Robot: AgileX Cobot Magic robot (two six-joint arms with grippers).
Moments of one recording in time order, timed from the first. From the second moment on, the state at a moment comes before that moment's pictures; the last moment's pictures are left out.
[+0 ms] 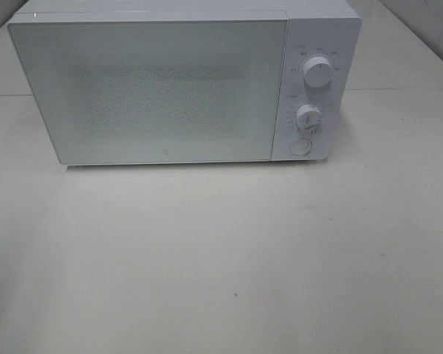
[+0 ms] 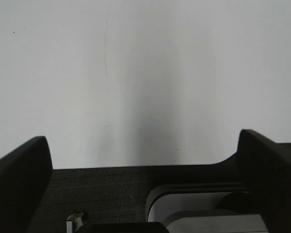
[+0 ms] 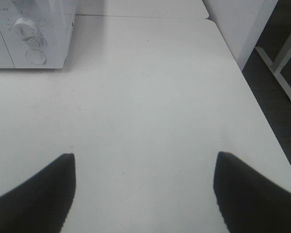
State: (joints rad) left arm -0.10 0.57 -0.53 -0.02 1.06 -0.10; right arm -0.01 0.00 -0.50 -0.14 1.00 0.03
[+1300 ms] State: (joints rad) left arm 0.05 0.00 -0.52 -0.08 1.08 0.02; right arm -0.01 0.00 -0.50 -0.14 1.00 0.03
